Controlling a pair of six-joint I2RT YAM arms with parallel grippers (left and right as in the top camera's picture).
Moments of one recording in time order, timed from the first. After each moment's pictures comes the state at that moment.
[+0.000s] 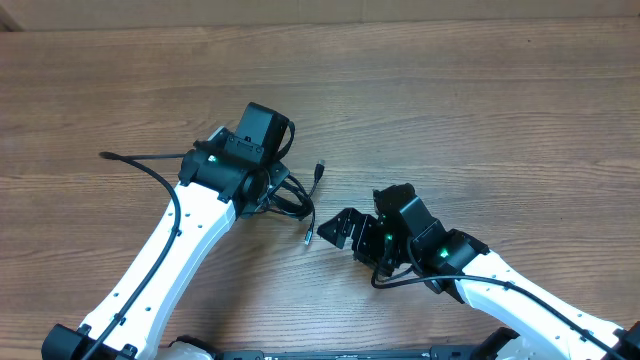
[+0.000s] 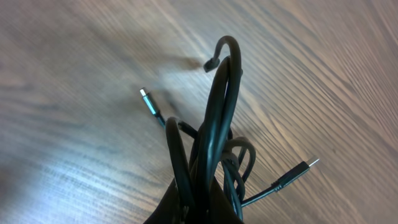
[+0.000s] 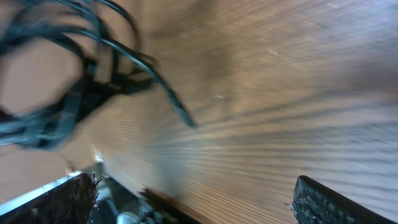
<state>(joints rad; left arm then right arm) -0.42 1.45 1.25 -1.05 -0.16 -1.25 0.68 1.29 0.62 -0.17 -0.42 1.20</state>
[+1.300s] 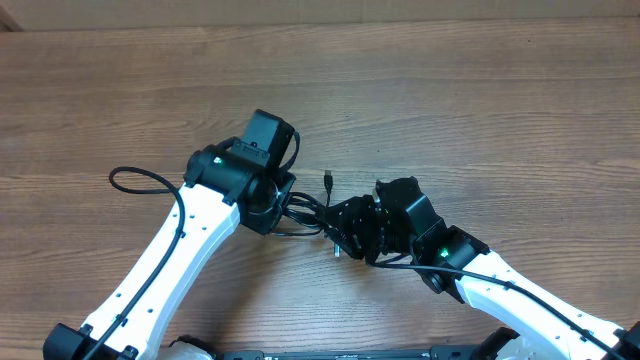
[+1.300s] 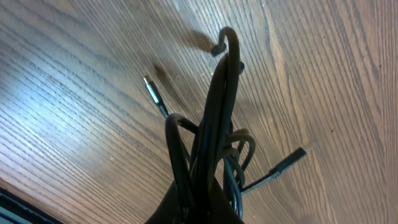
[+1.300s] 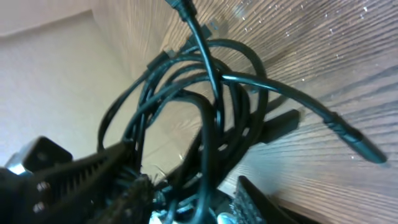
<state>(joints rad) -0.45 1.45 1.26 -1.13 0.03 -1.55 0.68 1.29 0.62 0.03 -0.45 1.66</state>
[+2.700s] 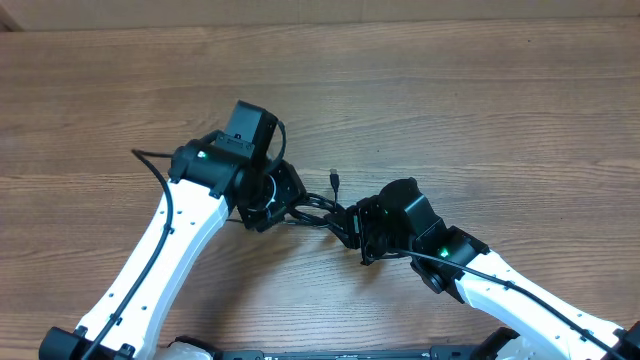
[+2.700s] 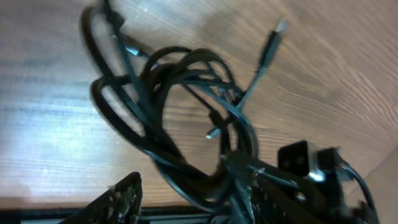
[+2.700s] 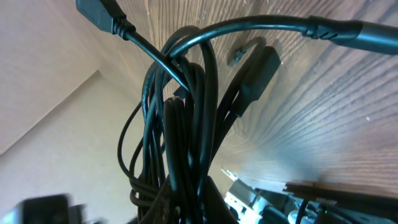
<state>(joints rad) -0.37 1.45 1.26 -1.13 0.35 -0.94 0.68 1.29 0.62 0.00 -0.40 2.03</state>
